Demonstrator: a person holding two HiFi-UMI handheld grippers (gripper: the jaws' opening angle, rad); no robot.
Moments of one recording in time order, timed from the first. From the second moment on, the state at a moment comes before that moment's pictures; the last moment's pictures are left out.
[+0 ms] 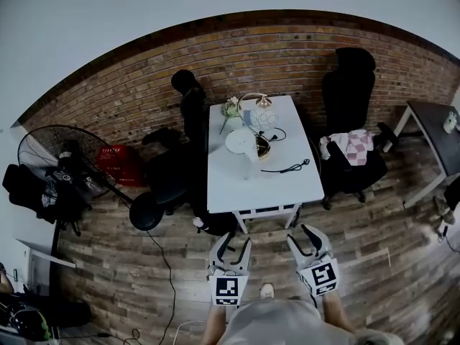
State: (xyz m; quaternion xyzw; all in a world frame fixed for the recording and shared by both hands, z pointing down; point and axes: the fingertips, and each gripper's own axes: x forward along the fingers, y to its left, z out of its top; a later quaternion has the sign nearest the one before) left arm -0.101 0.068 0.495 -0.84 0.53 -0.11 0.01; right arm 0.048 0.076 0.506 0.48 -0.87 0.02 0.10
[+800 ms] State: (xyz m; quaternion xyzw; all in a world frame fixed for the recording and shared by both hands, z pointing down) left arm -0.089 0.025 0.493 -0.85 0.52 -0.10 0.01; right arm 0.055 0.038 0.497 0.49 -0.87 0.01 0.09
